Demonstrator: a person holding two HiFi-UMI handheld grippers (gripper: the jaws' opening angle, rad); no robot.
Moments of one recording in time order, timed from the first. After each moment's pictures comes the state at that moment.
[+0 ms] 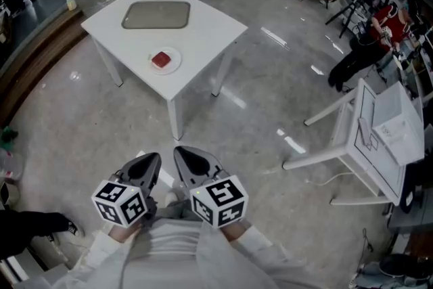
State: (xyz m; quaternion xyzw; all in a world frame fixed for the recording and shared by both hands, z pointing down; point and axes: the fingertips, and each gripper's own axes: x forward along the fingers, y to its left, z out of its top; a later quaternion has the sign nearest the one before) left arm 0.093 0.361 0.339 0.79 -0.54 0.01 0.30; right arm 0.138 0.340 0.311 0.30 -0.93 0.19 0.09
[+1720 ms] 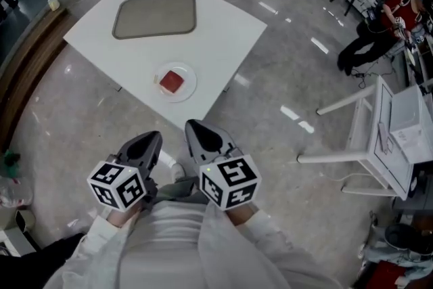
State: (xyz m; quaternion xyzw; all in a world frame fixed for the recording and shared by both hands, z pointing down) left arm -0.031 0.144 0.356 0.81 -0.50 0.03 0.32; right arm 0.037 0.114 0.329 0.38 -0.90 0.21 0.08
